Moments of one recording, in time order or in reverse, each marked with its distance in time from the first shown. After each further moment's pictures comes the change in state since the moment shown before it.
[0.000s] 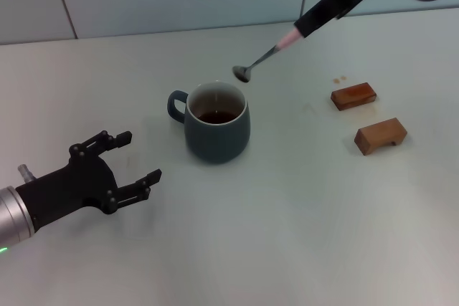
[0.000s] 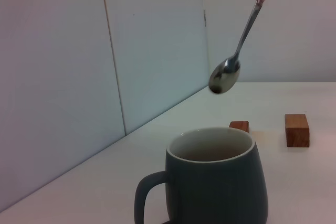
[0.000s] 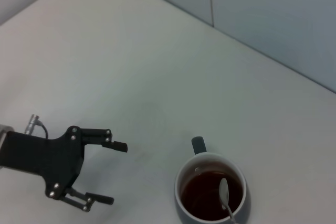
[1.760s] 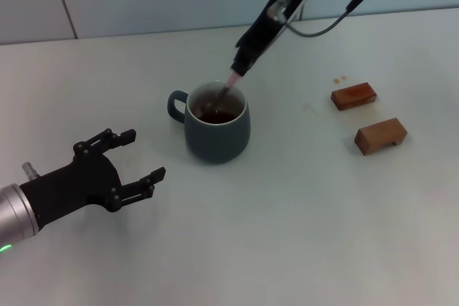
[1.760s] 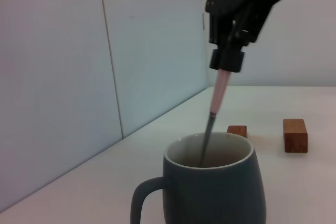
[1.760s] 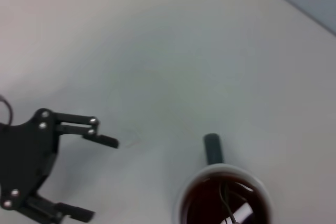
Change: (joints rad) left arm -0.011 -0.001 0.000 -0.008 0.000 -0.001 -0.011; right arm 0.286 0.024 -0.091 0.703 -0.156 0.398 -0.146
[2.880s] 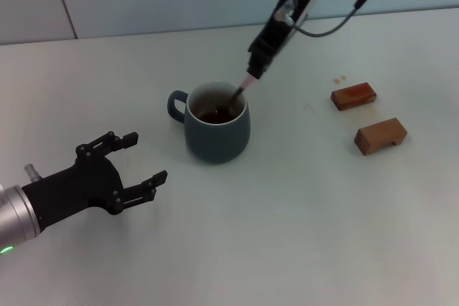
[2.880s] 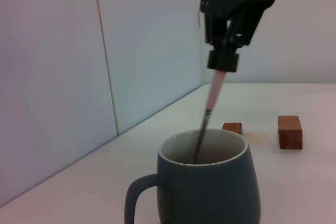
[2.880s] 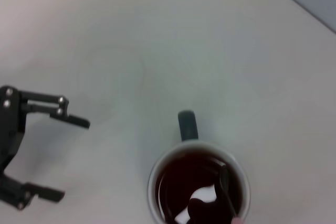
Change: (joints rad) left arm 0.000 0.000 0.014 -0.001 0.000 -0.003 0.000; right arm 0.046 0.000 0.005 0.050 -0.099 -0.016 0.004
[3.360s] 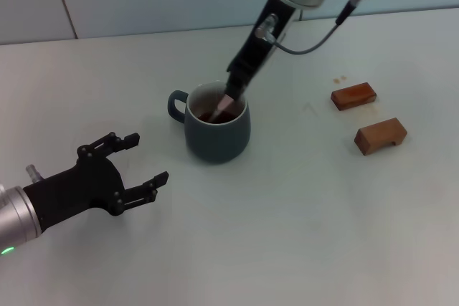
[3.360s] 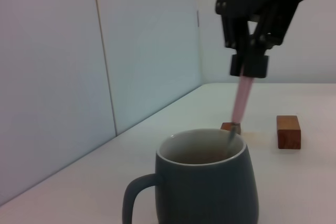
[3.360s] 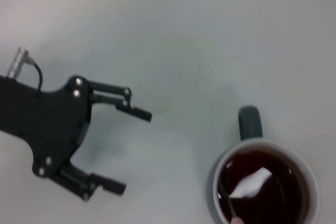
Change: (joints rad) left arm 0.000 -0.001 0.004 -0.001 0.000 0.000 0.000; right arm 0.011 0.038 0.006 -0.015 0.048 -0.046 -0.016
